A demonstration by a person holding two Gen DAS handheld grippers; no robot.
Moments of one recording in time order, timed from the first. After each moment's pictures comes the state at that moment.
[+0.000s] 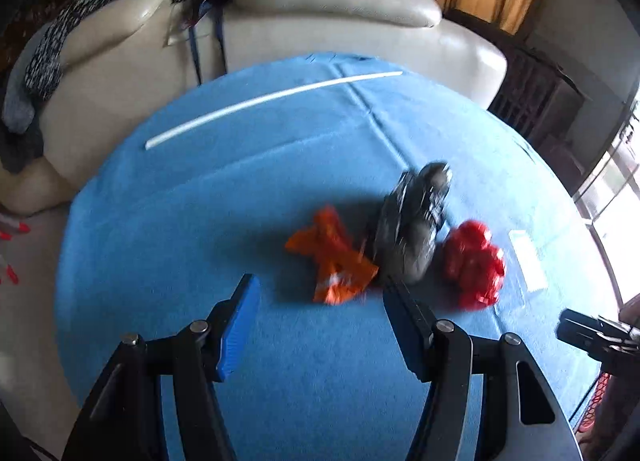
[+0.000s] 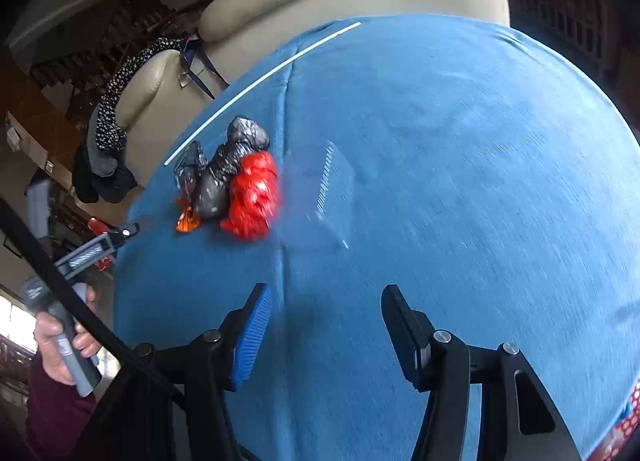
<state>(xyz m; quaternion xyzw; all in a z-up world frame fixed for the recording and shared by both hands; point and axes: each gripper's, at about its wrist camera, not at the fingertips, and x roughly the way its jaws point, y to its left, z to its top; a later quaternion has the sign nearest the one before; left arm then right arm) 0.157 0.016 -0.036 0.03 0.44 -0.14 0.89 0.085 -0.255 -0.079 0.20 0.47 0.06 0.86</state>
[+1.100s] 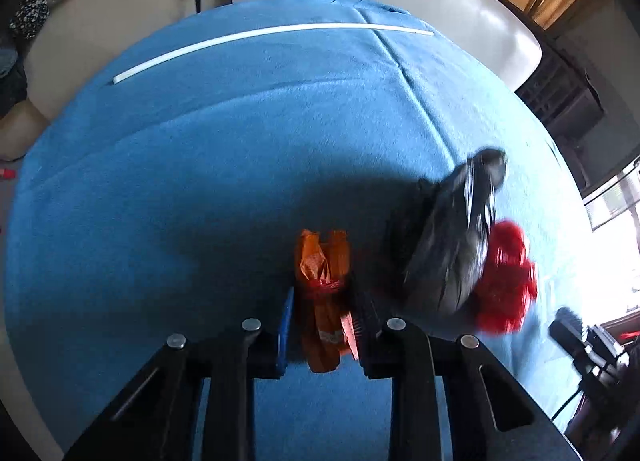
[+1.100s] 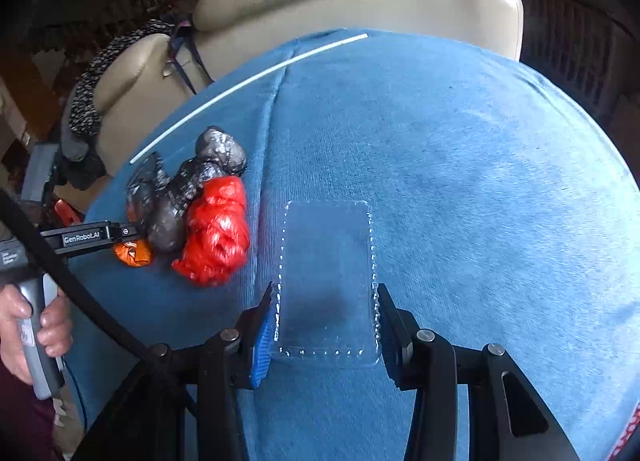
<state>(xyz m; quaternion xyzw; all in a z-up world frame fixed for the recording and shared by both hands) 0.205 0.004 -0.091 -0.03 0.54 -0.12 0.83 0.139 -0.248 -0.090 0.12 0.45 0.03 0.88</state>
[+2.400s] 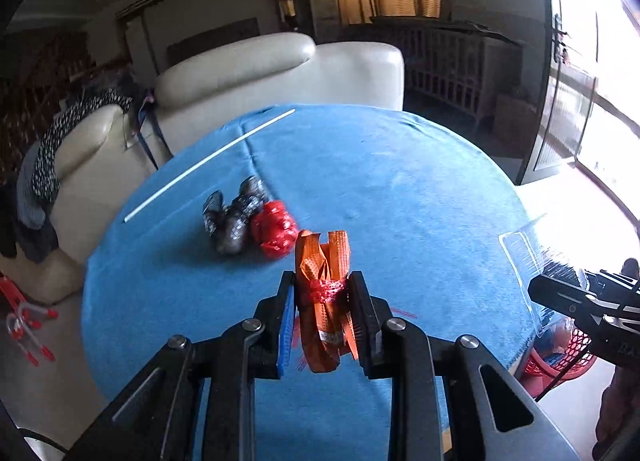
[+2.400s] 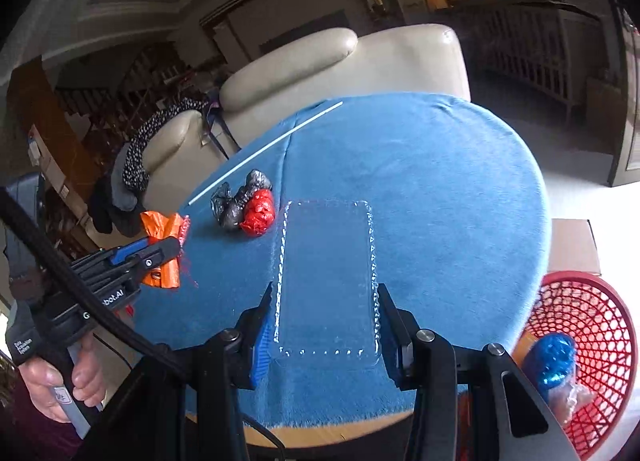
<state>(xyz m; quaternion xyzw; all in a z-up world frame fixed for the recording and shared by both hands) -0.048 -0.150 0.019 0.15 0.35 -0.16 0.91 -0.087 -0.309 -0.022 0.20 0.34 0.04 0.92</state>
